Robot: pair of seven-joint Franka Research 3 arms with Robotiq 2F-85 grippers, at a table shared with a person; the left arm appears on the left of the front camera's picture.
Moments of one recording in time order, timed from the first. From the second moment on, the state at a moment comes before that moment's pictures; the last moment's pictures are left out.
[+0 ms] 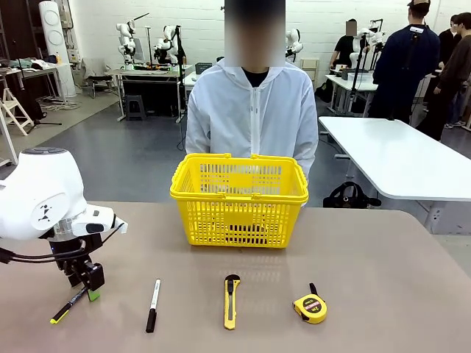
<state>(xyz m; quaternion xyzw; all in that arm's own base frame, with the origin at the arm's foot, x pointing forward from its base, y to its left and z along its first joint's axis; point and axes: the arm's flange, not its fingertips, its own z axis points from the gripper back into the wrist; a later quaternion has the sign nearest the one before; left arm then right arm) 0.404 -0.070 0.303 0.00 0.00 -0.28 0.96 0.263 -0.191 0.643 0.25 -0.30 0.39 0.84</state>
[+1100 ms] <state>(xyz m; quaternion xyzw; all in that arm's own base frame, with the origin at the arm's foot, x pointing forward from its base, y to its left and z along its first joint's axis) 0.408 -0.069 0.315 0.00 0.00 -0.28 0.96 0.262 -0.191 0.642 0.25 -0.30 0.39 0.84</state>
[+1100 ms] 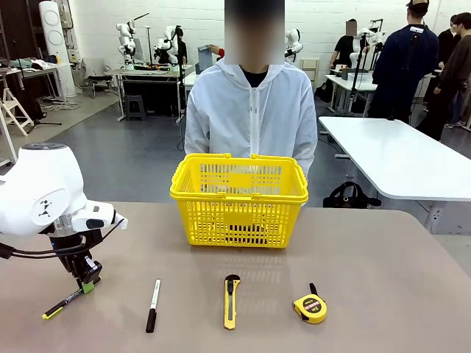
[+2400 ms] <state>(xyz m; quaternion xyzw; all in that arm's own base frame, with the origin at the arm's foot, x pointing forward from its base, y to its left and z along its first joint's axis) 0.448 -0.086 0.592 0.06 -0.07 -0.29 0.95 0.263 -0.191 0.642 0.25 -0.30 0.39 0.84</state>
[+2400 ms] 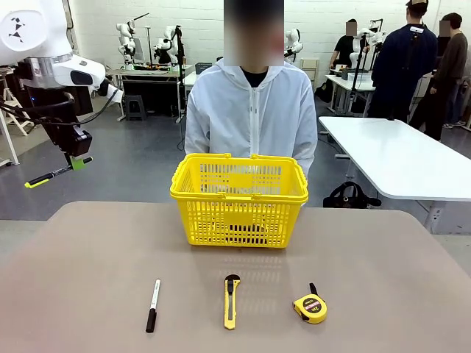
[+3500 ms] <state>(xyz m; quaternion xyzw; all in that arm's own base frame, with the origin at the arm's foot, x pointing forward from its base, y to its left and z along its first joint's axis) 0.626 -0.382 0.512 0.07 -0.16 -0.53 0.83 0.263 -0.190 0.643 0.25 -0.30 0.39 0.84</state>
